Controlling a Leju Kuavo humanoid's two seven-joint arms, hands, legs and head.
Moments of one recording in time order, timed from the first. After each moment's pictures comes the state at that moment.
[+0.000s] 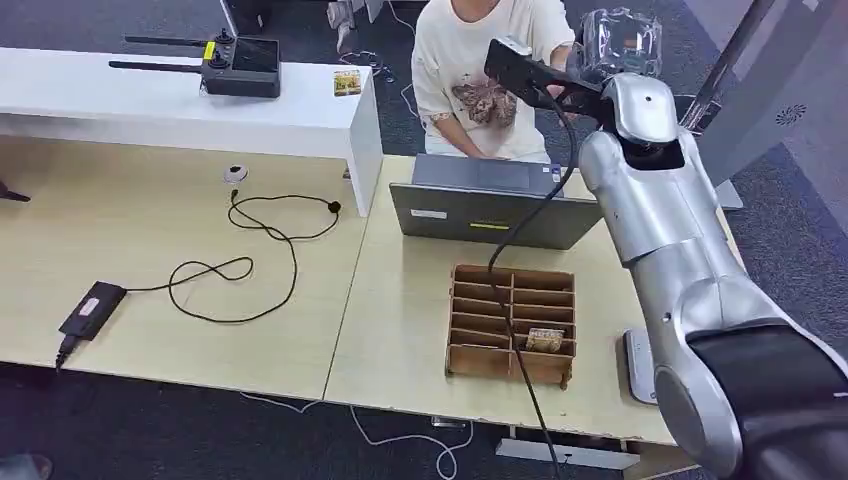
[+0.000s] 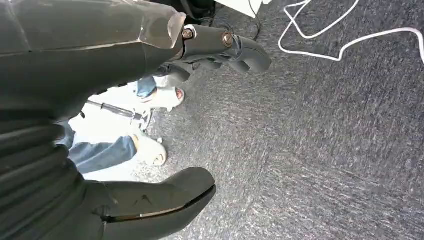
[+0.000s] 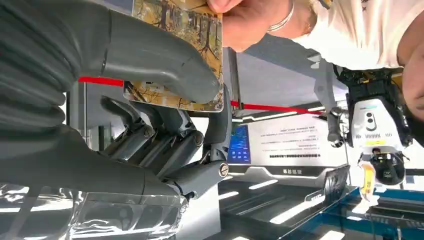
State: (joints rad) left arm 0.00 -0.15 0.07 -0.18 -1.51 0.04 0.04; right arm -1.22 0.06 0.29 -0.36 1.31 0.03 0.11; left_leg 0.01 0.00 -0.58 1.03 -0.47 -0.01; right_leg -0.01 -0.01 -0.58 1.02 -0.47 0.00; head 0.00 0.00
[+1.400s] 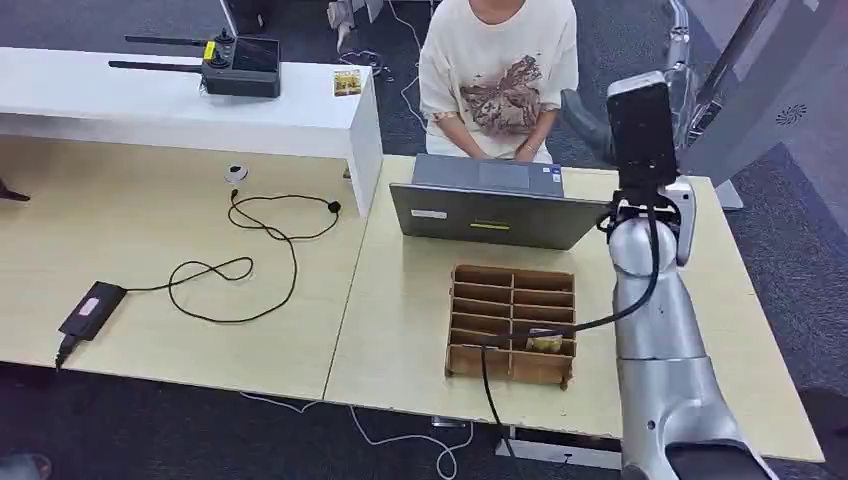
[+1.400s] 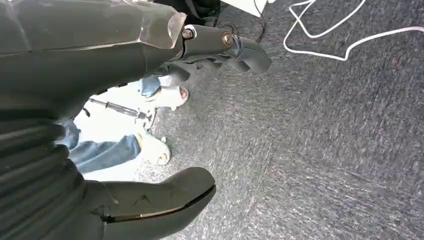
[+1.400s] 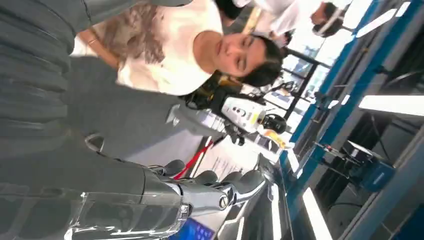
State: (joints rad) left arm 0.00 -0.15 0.07 -0.18 -1.51 0.04 0.06; right arm -0.73 0.08 0.11 -0.97 0.49 -0.24 -0.37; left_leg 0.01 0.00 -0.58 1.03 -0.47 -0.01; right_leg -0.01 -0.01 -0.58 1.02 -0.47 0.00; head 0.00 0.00
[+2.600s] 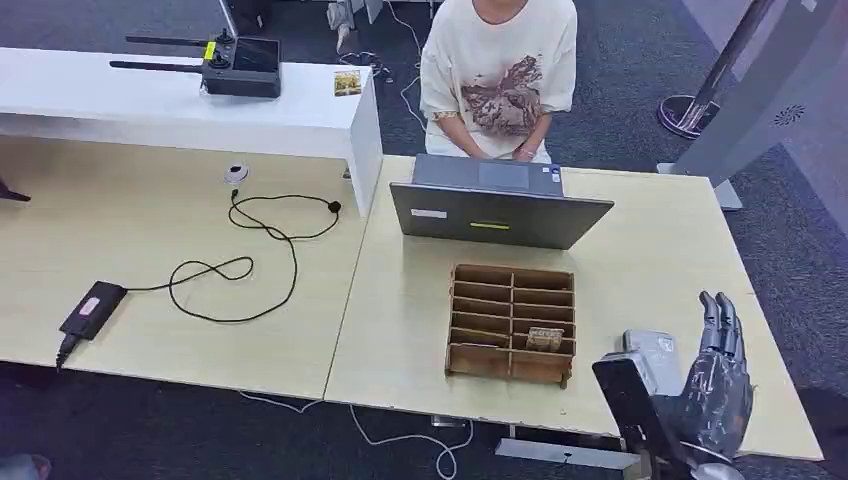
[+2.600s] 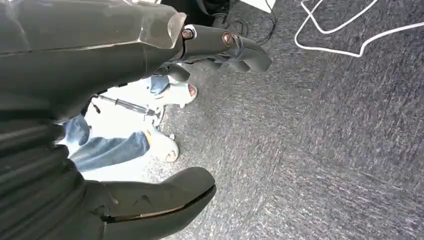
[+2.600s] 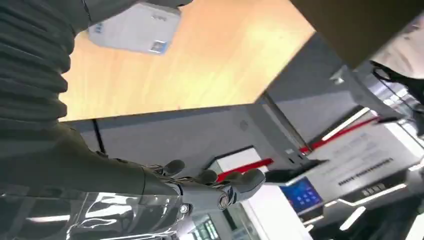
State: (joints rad) left arm 0.00 -0.15 0.08 -0.18 -1.51 0.04 0.10; right arm 0.25 0.02 0.09 -1.68 1.06 -0.25 0.06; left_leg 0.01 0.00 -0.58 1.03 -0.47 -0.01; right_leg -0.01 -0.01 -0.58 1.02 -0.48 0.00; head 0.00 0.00
